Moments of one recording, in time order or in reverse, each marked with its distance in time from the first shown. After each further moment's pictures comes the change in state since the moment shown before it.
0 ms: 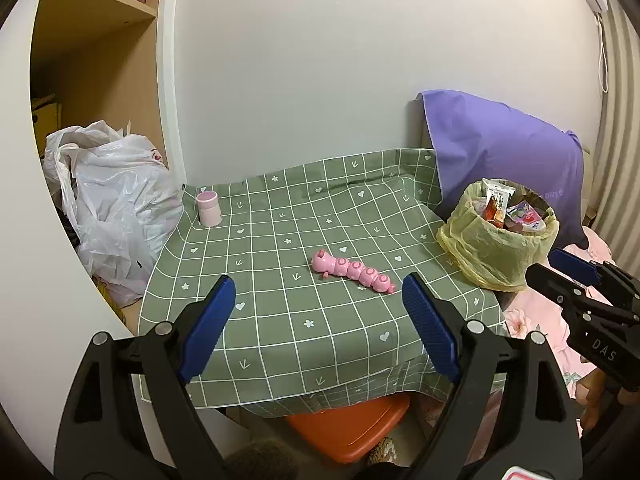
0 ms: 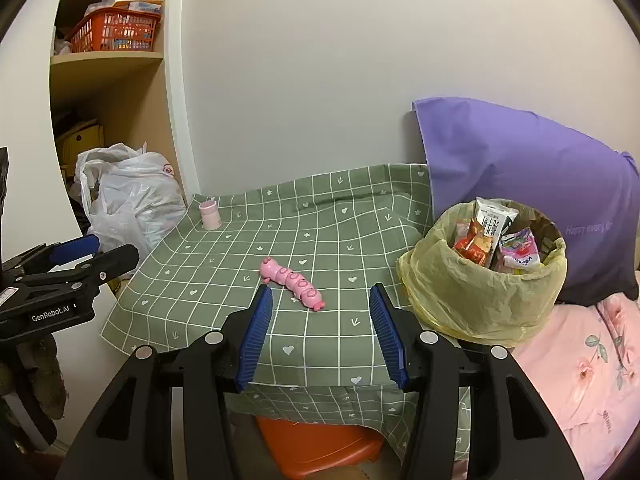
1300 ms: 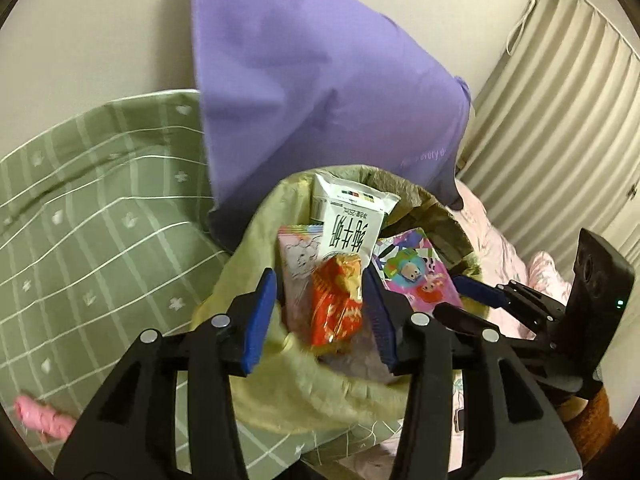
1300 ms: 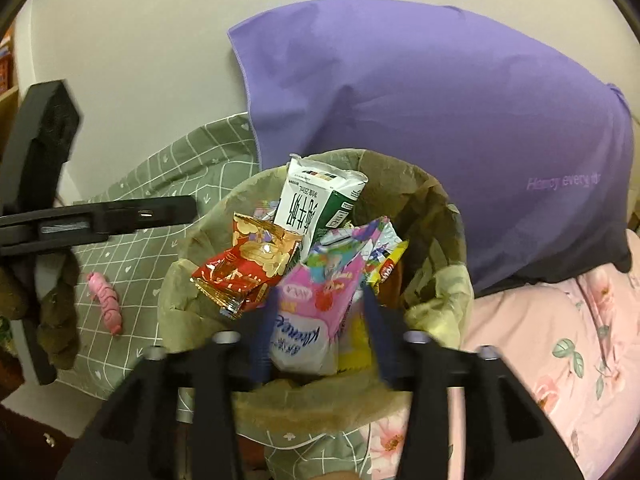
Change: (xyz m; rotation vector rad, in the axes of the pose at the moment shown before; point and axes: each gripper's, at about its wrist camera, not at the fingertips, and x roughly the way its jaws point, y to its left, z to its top) left arm 0.282 -0.233 0.119 0.058 0.319 -0.638; right arm 0.133 -0.273 0.038 0.136 0.212 -0.137
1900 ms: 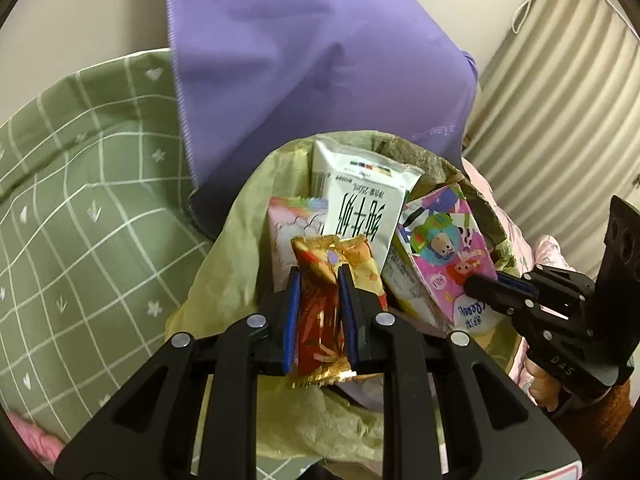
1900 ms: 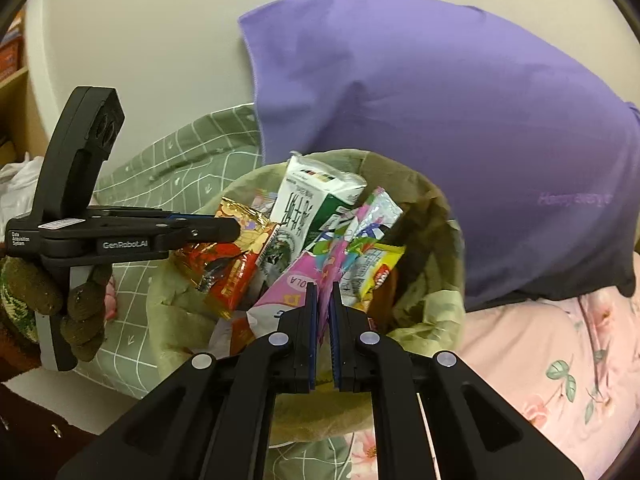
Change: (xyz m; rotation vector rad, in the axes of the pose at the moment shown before) left arm 0.069 -0.003 -0.002 0.021 0.103 -0.004; right arm 0.023 -0.015 0.012 -0.079 0.055 0.089
